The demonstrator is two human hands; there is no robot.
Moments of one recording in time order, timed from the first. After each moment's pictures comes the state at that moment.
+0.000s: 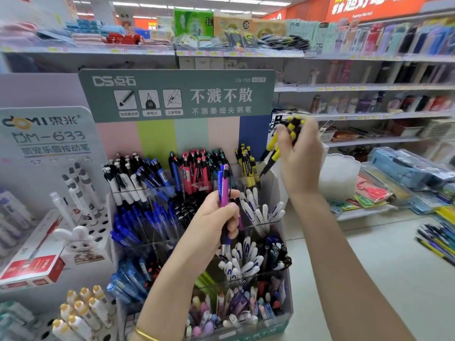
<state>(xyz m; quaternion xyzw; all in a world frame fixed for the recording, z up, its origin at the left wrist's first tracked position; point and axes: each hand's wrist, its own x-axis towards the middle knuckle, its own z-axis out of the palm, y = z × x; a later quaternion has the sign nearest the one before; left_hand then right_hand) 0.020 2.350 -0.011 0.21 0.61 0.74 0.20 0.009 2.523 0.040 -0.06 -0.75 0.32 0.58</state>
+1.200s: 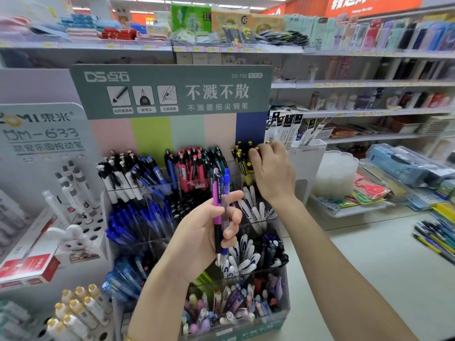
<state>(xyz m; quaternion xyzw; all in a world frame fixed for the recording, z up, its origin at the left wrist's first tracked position) 0.024 2.344 -0.013 0.18 0.48 0.80 0.32 -0.028 2.534 -0.013 -0.14 -0.89 0.18 0.39</state>
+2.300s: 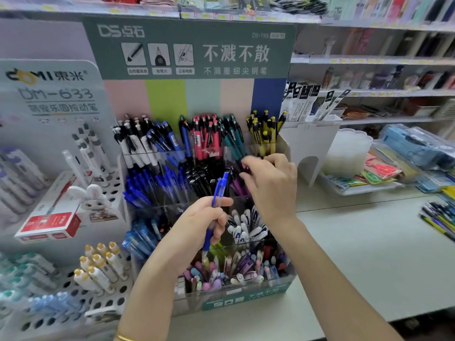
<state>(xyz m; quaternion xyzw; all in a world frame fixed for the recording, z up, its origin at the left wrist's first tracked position) 0.033 2.306 -0.051 0.12 0.65 0.70 0.27 0.026 2.473 -0.062 -0.06 -0.89 0.06 0.45</state>
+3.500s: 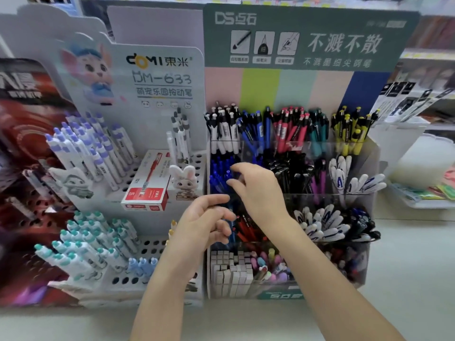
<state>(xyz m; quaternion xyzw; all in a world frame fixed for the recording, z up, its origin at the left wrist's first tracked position) 0.036 2.183 -0.058 0.03 0.62 0.77 0.16 -0.004 2.322 -0.051 0.03 -0.94 0.27 0.22</state>
